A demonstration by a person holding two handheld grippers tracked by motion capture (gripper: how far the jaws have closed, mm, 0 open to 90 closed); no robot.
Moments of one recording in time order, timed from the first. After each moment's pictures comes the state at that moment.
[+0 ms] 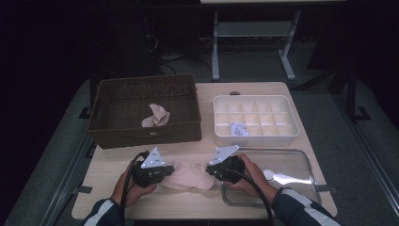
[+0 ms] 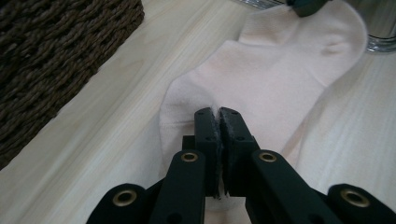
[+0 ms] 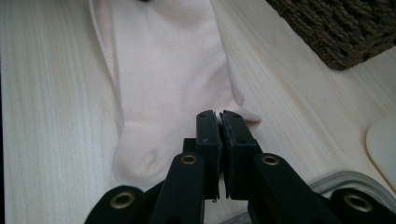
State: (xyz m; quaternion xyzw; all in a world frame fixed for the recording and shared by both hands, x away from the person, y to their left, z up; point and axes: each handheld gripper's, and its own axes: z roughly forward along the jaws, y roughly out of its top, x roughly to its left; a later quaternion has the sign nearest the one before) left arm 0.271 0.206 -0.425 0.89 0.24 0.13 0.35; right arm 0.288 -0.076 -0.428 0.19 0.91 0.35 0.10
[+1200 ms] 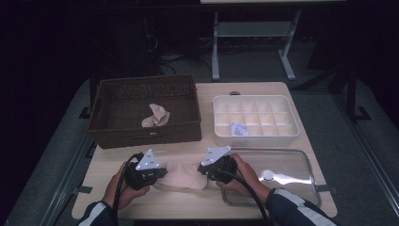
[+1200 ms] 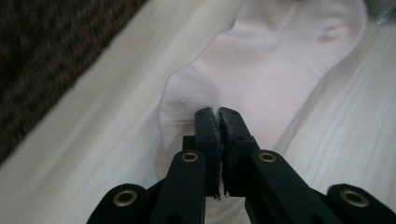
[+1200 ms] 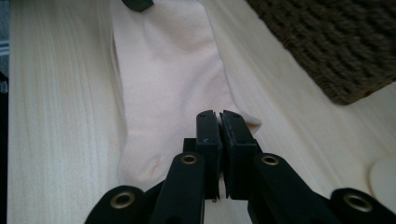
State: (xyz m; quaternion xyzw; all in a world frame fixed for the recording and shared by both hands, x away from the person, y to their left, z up) left arm 0.267 0.219 -0.422 0.90 0.25 0.13 0.32; right arm 0.286 -0.054 -0.426 0.17 0.91 0.36 0.11
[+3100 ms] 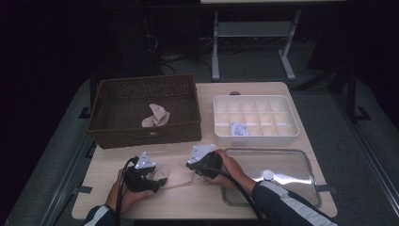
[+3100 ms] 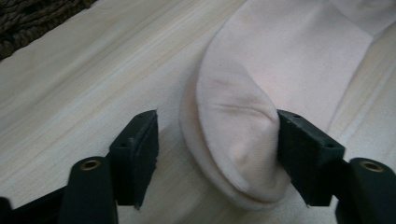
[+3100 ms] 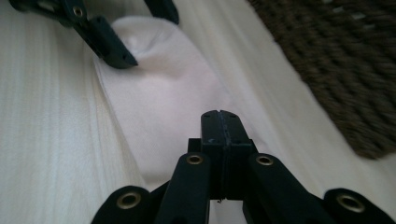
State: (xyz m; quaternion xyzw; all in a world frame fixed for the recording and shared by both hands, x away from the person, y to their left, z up) left arm 0.273 0.232 -0.460 0.87 0.36 0.12 0.32; right arm 0.308 -0.016 -0.442 0.12 0.91 0.36 0.13
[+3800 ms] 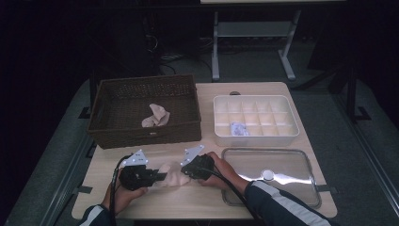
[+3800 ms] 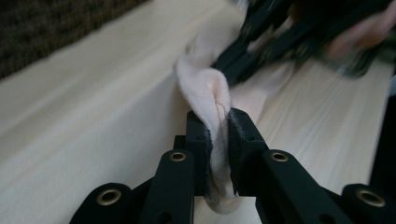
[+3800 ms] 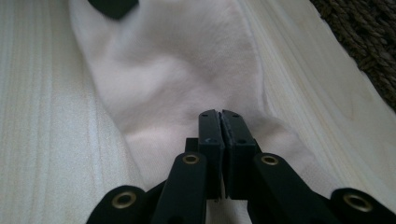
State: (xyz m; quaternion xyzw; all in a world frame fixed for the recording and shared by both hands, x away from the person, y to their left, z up) left arm 0.269 0.240 -0.432 0.84 0.33 0.04 0.44; right arm 0.316 0.004 -0.462 0.12 0.93 0.35 0.09
